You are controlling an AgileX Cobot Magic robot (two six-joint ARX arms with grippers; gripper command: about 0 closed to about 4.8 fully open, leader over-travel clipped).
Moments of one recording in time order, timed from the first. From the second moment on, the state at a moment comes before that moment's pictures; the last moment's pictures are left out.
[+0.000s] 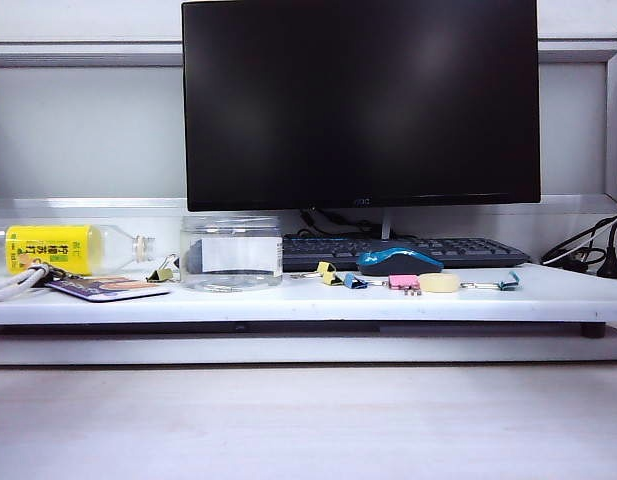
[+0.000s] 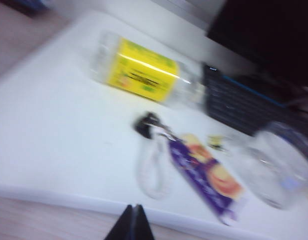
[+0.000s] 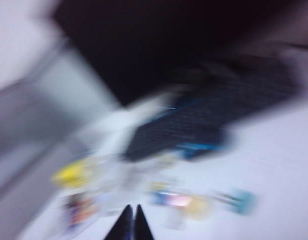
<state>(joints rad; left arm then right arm) -0.05 0.00 0.01 -0.13 0.05 -0.50 0.03 0.00 0.02 0.16 -0.44 0.64</state>
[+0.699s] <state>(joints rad) -0.05 0.00 0.01 -0.11 0.58 -0.60 0.03 0.30 0.38 -0.34 -0.49 0.46</state>
